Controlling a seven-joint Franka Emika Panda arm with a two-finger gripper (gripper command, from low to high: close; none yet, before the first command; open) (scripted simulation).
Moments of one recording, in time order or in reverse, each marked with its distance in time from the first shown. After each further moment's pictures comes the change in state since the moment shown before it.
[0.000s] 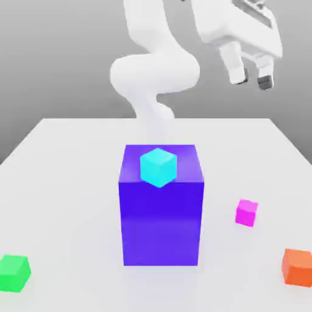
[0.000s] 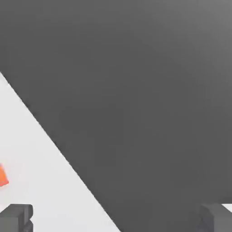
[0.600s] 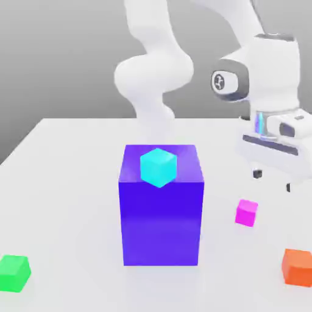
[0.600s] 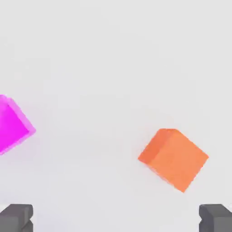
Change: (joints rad) arm 0.380 0.319 -0.025 -0.279 0.009 0.257 -0.803
